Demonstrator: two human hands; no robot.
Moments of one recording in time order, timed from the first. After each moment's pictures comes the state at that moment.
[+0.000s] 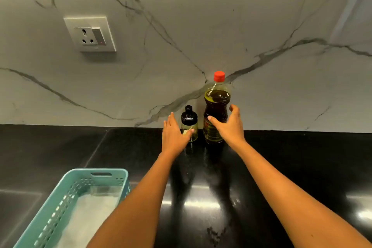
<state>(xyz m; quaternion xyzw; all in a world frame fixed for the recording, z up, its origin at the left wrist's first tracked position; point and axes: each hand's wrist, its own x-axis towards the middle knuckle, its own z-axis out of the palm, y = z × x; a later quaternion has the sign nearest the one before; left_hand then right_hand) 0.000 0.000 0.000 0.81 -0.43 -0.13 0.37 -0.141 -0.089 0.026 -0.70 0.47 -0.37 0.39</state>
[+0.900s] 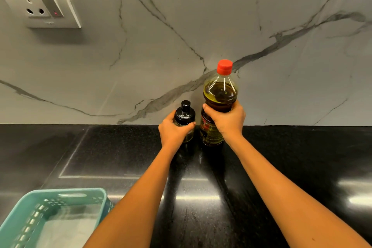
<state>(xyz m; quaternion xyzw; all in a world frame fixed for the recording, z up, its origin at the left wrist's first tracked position) 0.021 -0.057 -0.036 0.72 -0.35 -0.18 0.57 -0.107 -0.125 0.006 -0.62 0.45 -0.51 0.39</state>
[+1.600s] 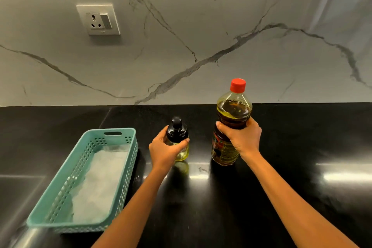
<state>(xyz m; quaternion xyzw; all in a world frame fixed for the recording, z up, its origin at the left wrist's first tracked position) -0.089 0.172 -0.011 0.68 -0.36 -0.17 0.61 -0.263 0.069 0.030 -0.63 0.44 -0.50 0.39</state>
